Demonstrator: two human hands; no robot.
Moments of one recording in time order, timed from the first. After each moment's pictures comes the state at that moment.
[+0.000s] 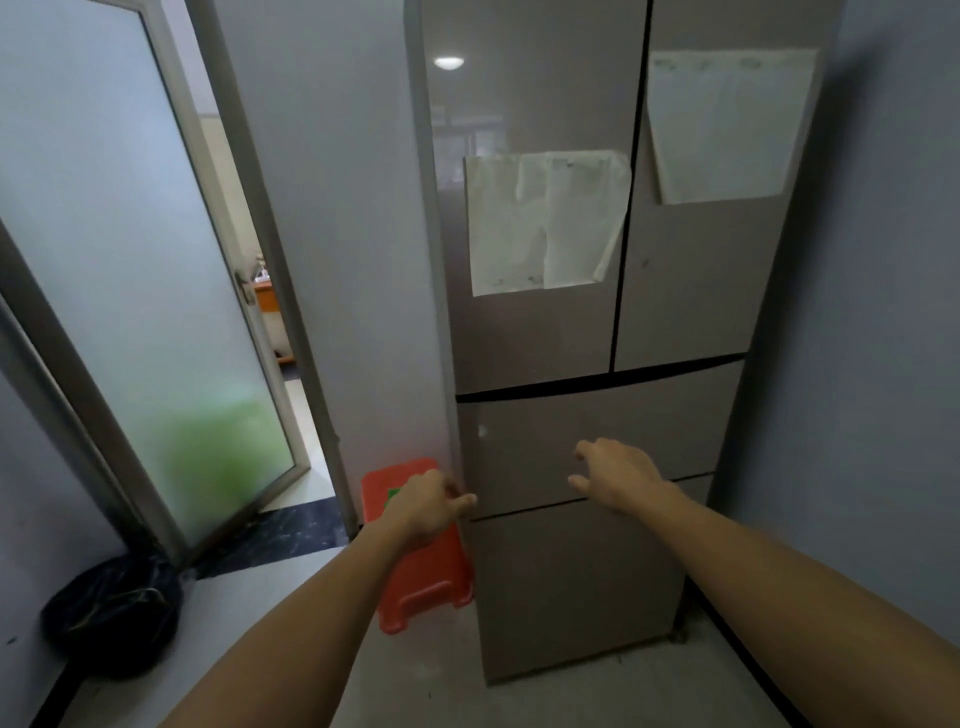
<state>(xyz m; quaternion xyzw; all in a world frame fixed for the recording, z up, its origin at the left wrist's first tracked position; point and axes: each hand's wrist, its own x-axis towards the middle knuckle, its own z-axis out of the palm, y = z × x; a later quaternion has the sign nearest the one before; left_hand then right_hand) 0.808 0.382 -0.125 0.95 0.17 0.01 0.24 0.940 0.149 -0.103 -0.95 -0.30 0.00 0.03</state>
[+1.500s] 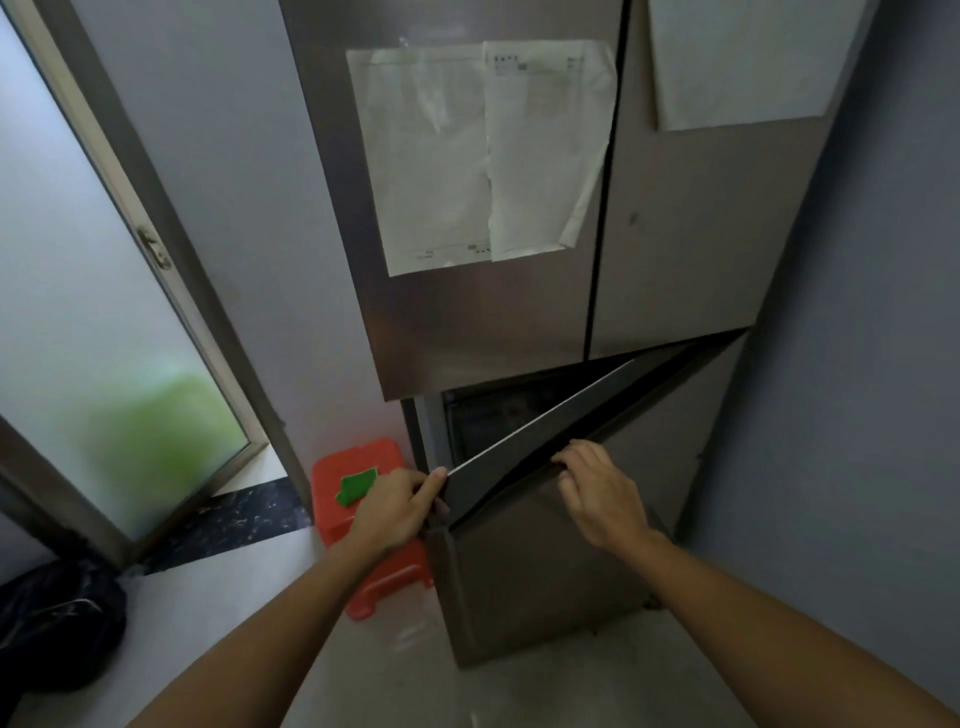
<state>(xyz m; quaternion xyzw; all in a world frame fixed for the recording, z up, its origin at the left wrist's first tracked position) 0.943 0.392 -0.170 0.92 0.14 0.08 0.35 1.071 0.149 -0.216 -0.90 -0.32 -0.12 0.28</state>
